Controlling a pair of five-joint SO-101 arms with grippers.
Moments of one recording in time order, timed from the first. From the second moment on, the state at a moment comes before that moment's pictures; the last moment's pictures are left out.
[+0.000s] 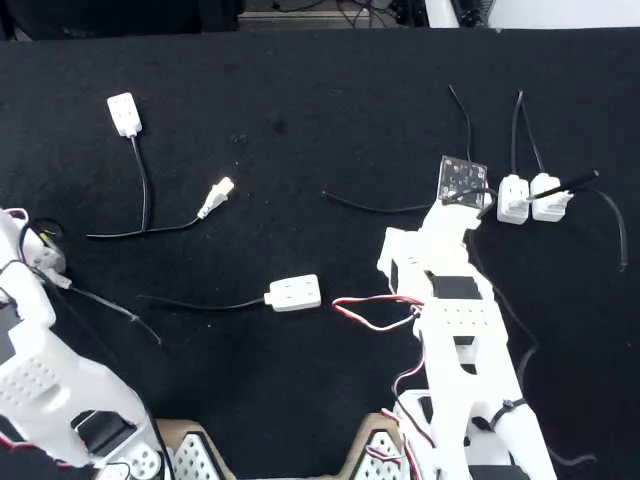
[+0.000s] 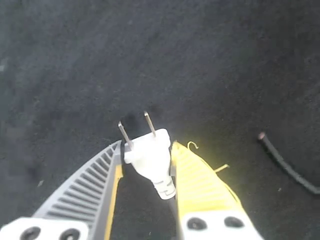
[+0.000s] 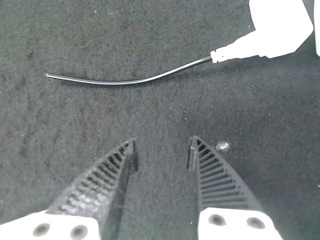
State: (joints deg) left arm -46.0 16.0 10.9 62.2 5.2; right arm 0.9 -38.0 68.6 30.9 -12.3
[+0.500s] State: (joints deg) left arm -31.8 -5.1 7.4 84.8 0.3; right arm 0.9 -38.0 68.6 30.9 -12.3
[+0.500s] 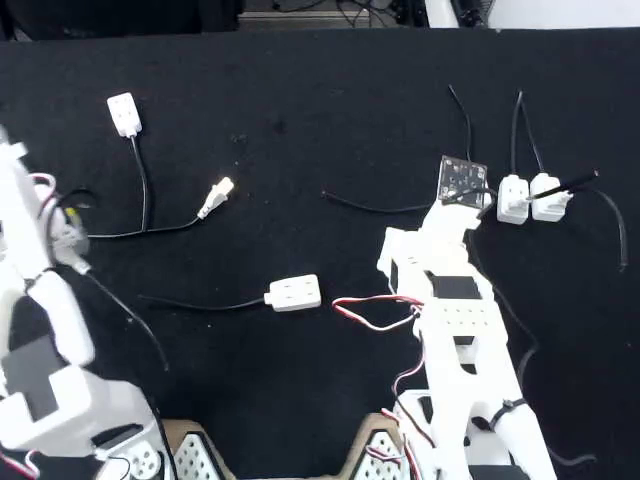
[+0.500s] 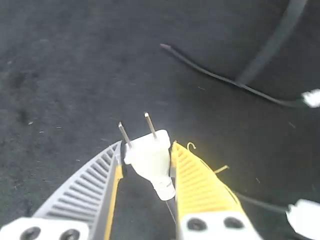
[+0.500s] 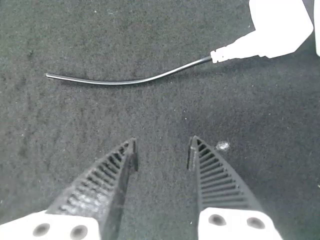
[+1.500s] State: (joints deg) left arm 28.6 -11.6 33.6 57.5 -7.3; right arm 0.9 -38.0 68.6 30.9 -12.3
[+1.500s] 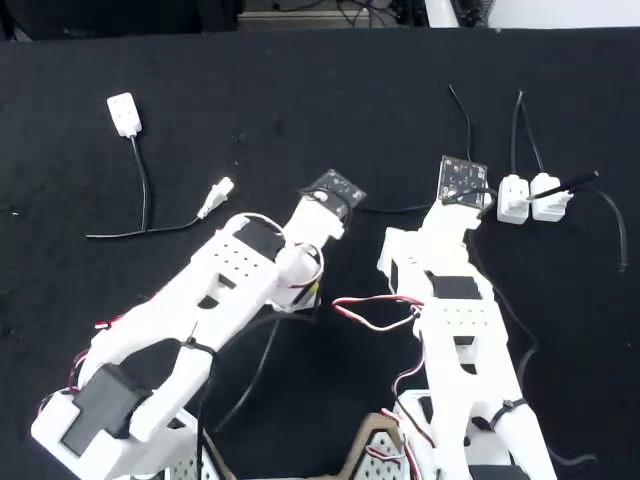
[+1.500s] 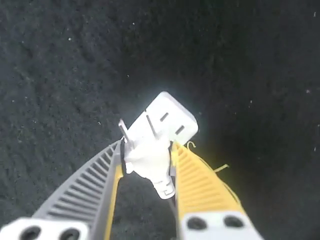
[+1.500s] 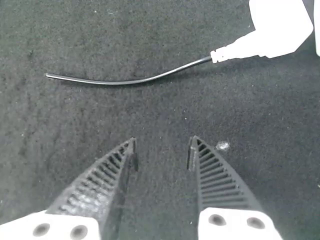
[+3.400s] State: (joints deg) left arm -21.8 -11.6 45.6 50.6 10.9; right arm -41.0 -38.0 70.9 36.5 -12.3
